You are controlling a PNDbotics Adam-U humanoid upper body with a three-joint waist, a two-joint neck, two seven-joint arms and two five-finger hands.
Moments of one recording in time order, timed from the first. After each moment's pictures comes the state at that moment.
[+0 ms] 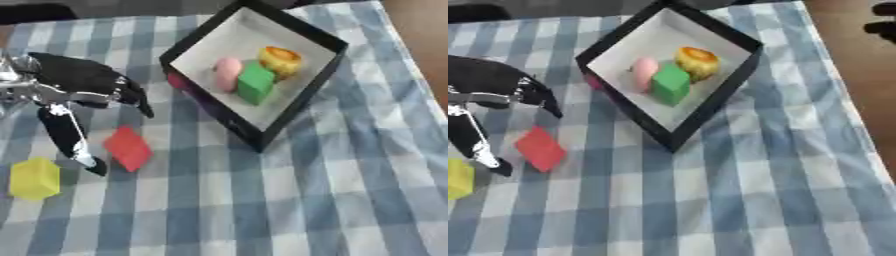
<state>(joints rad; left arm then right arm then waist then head) -0.73 0.97 -0.50 -1.70 -0.44 -0.31 -0.75 -0.40 -0.62 0.00 -1.77 -0.18 -0.04 -0.06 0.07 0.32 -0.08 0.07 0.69</state>
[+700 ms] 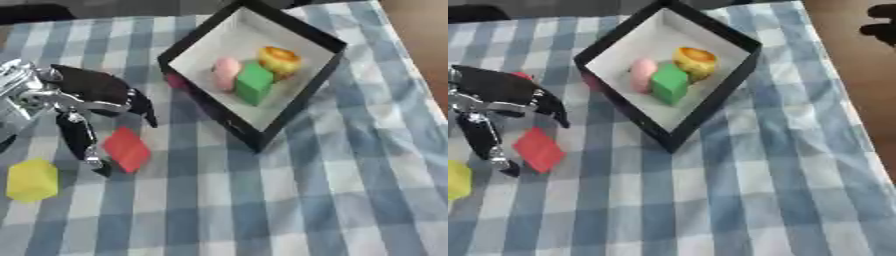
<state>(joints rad) -0.77 0.88 -0.55 -1.56 -0.53 -0.36 -0.75 -0.40 -0.60 0.00 -1.77 -0.18 -0.04 -0.06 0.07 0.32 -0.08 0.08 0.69</state>
